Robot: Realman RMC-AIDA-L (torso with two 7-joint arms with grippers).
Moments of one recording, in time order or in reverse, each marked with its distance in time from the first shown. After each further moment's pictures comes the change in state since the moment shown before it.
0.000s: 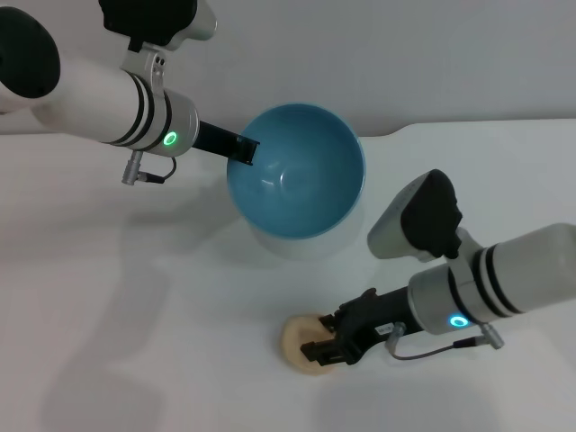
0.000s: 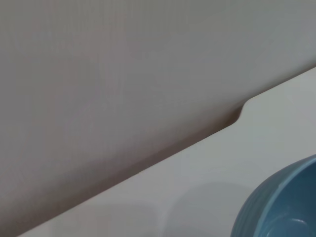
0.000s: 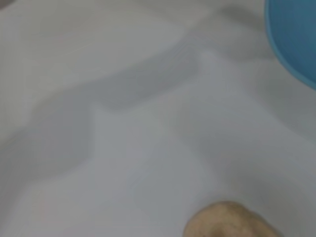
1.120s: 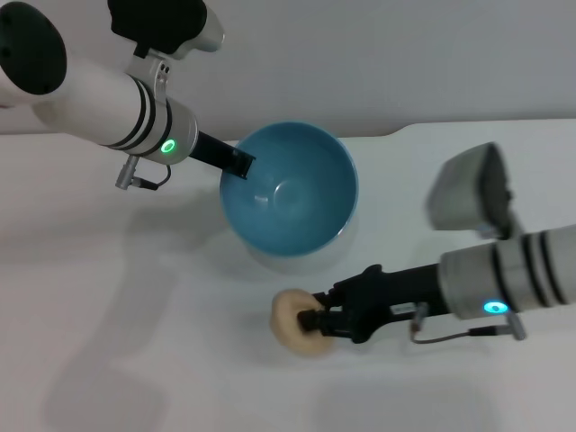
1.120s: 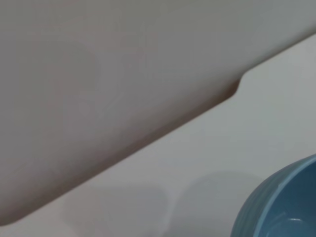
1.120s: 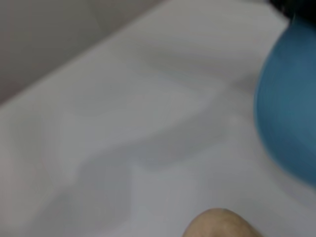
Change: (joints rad) left arm -0.013 -0.001 0.001 -0.002 0.061 -0.059 0.005; right arm -0.111 -0.013 0.166 -0.119 0.111 -0.167 -0.158
